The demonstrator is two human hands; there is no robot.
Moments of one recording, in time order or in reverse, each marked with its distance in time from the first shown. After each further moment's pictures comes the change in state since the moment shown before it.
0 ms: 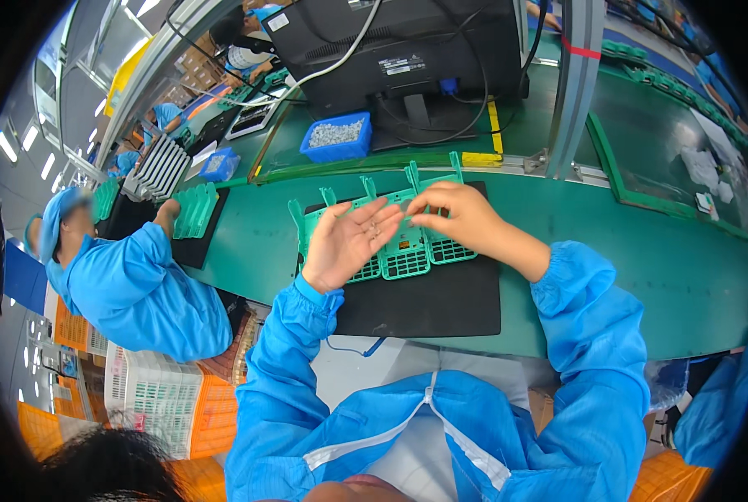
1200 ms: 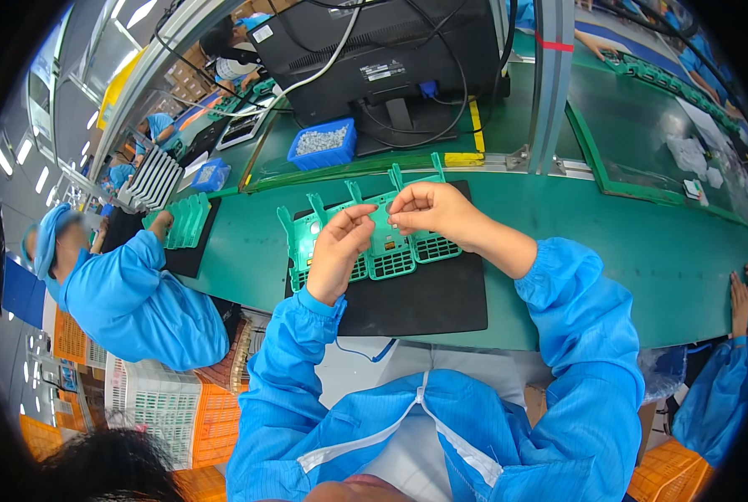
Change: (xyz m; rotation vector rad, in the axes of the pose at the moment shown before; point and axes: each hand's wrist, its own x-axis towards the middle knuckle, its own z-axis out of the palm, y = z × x) left_hand -0.002 -0.024 0.010 0.623 0.150 0.243; right_hand -0.001 -0.009 0.000 0.691 -0.057 0.357
